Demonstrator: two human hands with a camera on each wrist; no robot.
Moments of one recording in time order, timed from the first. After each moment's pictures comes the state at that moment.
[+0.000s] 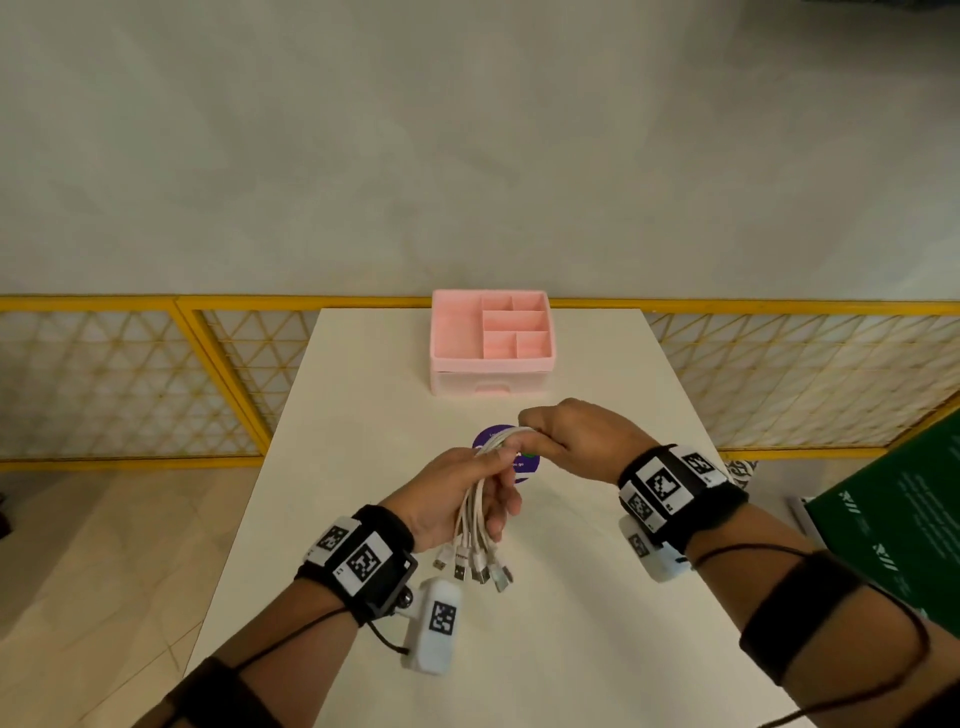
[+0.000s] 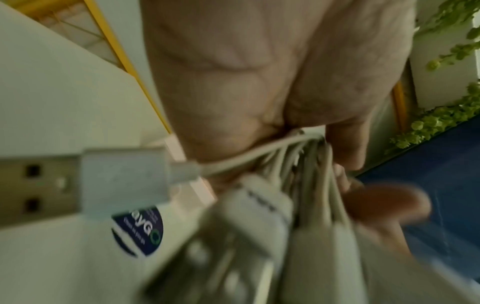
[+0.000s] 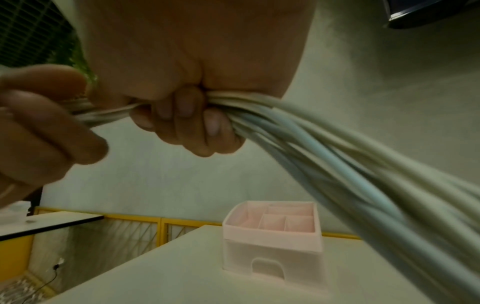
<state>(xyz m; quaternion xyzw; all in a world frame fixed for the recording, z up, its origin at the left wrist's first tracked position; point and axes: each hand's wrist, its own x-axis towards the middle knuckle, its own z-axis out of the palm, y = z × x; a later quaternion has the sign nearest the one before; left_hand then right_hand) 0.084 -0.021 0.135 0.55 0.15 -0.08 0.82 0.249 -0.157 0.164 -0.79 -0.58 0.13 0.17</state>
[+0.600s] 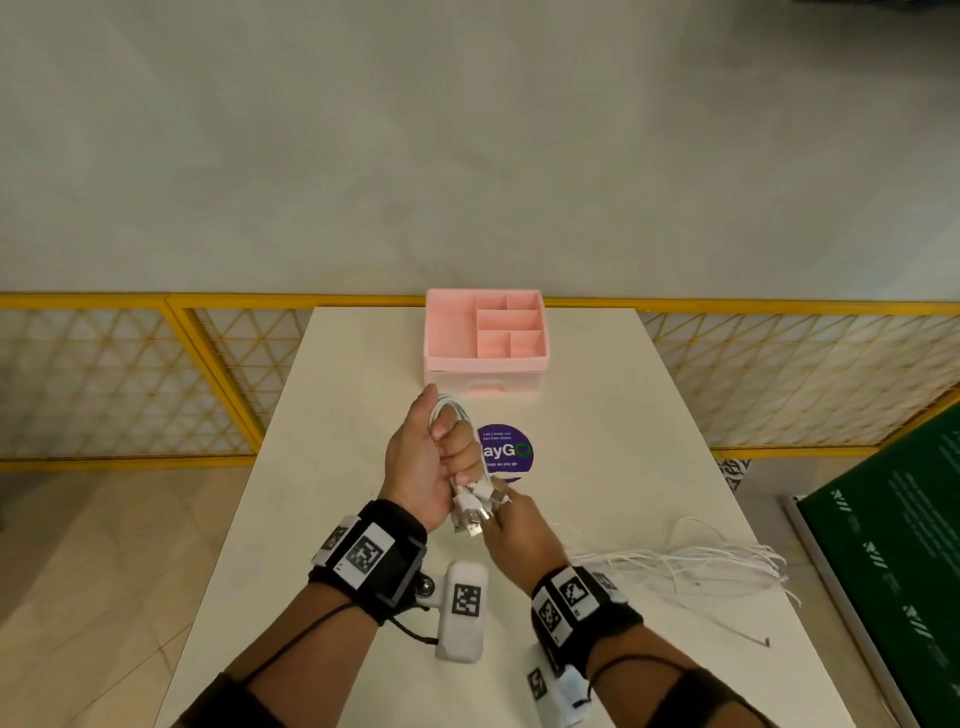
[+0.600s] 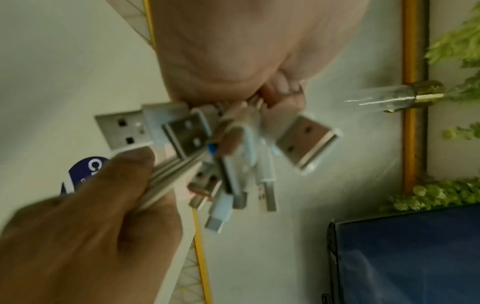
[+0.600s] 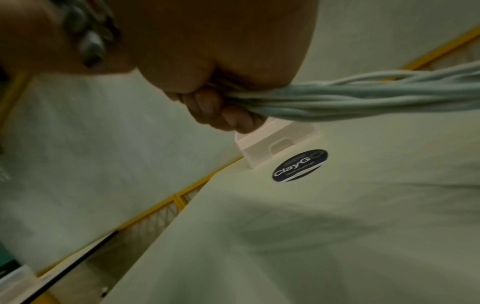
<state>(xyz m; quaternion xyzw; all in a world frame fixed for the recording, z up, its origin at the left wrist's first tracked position) 0.100 -0.024 0.153 0.30 0.23 0.14 0.92 0.159 -0.143 0.040 -0.82 -0.36 0.19 0.40</state>
